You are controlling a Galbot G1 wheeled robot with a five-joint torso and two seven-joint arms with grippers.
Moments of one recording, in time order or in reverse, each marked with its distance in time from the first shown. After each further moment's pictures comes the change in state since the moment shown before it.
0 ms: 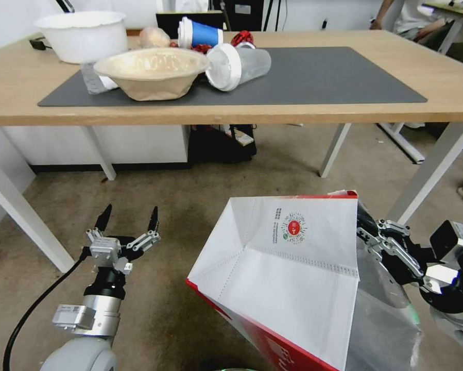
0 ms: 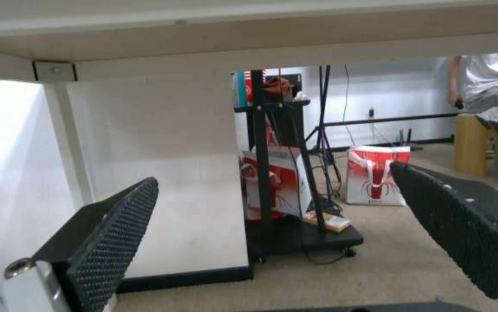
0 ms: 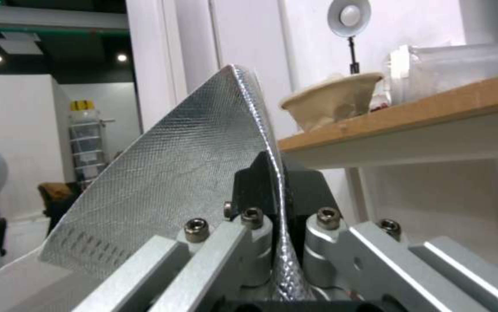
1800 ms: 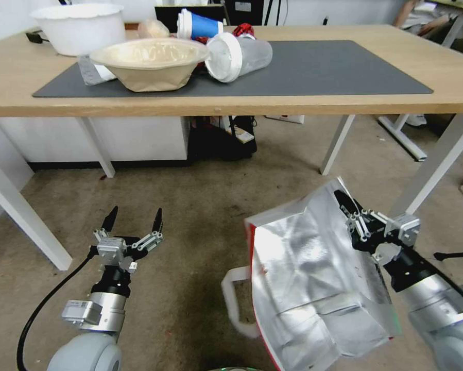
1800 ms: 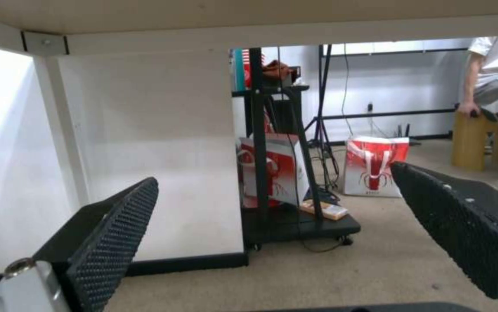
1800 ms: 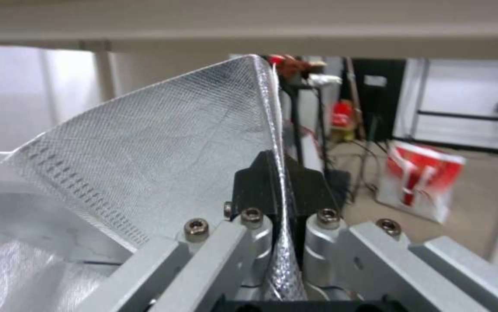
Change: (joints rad) left arm -0.036 -0.014 0.009 0.056 -0.007 -0.010 0.017; right arm -0.071 0.045 -0.080 0.170 -0.544 0.016 0.773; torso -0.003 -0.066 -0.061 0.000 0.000
